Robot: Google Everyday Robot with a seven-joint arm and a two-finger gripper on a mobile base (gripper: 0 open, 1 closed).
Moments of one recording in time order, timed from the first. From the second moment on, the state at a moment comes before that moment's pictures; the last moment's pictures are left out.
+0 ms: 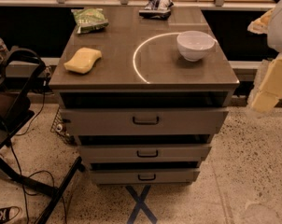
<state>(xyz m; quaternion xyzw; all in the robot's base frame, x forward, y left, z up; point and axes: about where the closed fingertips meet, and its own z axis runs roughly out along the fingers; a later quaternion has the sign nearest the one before) 0.438 -0.211 0.997 -0.60 0.77 -0.06 0.19</state>
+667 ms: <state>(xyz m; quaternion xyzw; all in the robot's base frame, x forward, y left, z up) 0.458 -0.204 0.997 -0.61 0.77 -0.07 0.18</state>
